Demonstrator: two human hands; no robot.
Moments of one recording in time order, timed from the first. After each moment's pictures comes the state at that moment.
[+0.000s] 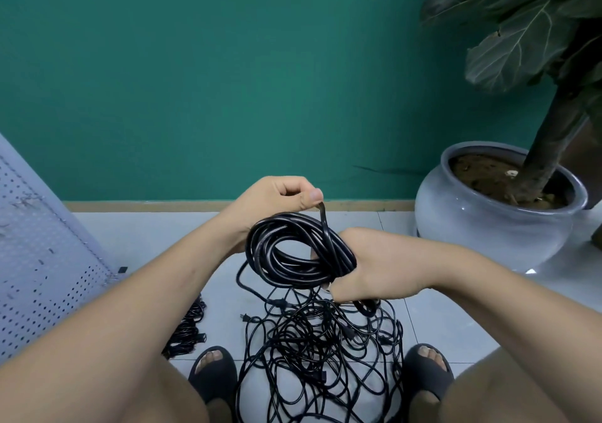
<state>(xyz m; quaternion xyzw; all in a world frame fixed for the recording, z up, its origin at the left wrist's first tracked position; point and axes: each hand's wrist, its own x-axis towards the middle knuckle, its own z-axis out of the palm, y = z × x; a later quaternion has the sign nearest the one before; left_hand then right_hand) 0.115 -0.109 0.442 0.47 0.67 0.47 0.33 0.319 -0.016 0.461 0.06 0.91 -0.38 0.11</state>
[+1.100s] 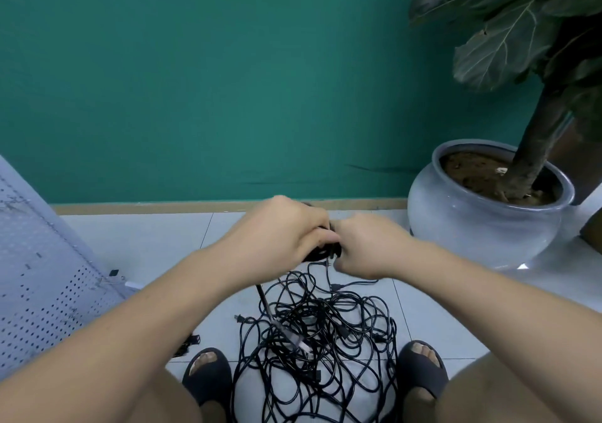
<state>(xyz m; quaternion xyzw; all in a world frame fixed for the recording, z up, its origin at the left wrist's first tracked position) 0.157 -0.126 0.448 0.69 0.69 0.21 0.02 0.296 0.018 0.417 0.21 0.98 -0.04 0.05</state>
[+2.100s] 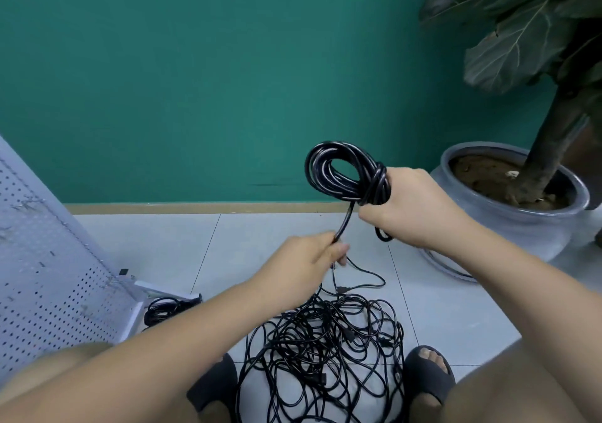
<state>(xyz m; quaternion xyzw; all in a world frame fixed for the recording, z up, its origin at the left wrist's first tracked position) 0.187 -0.124 0.402 0.54 0.74 0.32 0.23 0.323 0.034 0.470 0.28 0.92 -0.21 -0.19</state>
